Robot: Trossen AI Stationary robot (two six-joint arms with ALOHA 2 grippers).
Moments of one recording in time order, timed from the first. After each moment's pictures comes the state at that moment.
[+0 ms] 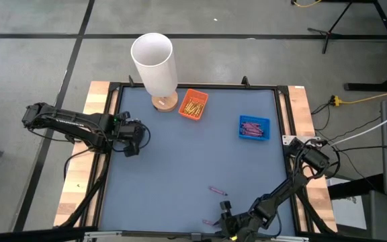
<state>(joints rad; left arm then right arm) -0.07 0.98 0.72 -1.09 -0.37 -0.34 0.88 2.05 1.13 0.19 0.39 0.44</state>
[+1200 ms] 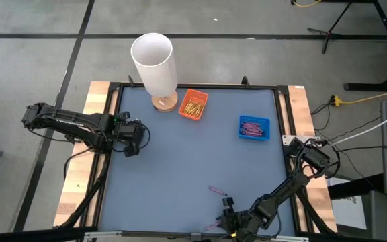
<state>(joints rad) -0.07 0.98 0.72 -1.09 -0.37 -0.34 0.88 2.05 1.13 0.04 0.44 0.48</state>
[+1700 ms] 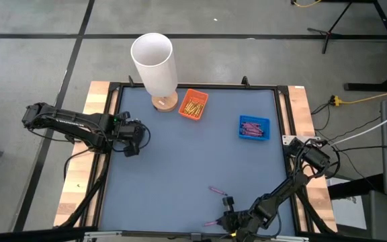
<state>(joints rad) -0.07 0.98 0.72 -1.09 -0.37 -0.34 0.88 2.05 1.13 0.03 0.44 0.48</state>
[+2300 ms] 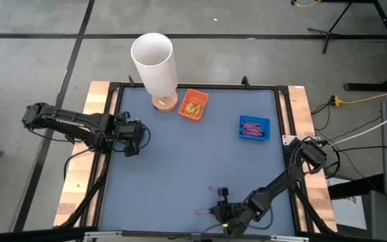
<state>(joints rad) -0.07 0.98 0.72 -1.09 -0.37 -0.34 0.80 2.03 1.12 0.04 0.50 0.41</state>
